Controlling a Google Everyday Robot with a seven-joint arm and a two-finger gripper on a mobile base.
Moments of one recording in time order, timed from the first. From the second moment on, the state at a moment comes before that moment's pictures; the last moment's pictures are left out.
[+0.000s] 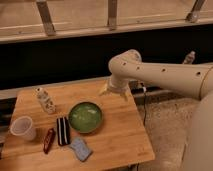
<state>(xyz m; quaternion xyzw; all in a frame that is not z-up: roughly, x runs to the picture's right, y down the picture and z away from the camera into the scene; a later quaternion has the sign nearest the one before) 0.041 0.043 0.752 -0.23 0.16 0.74 0.61</state>
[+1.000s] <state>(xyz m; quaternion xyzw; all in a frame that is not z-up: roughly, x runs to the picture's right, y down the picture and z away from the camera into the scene) 0.041 0.043 0.752 -0.23 0.16 0.74 0.61</state>
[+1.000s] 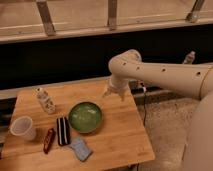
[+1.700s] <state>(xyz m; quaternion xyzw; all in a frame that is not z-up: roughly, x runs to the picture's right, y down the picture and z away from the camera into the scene) 0.068 0.070 0.780 -0.22 0.22 0.74 0.60</state>
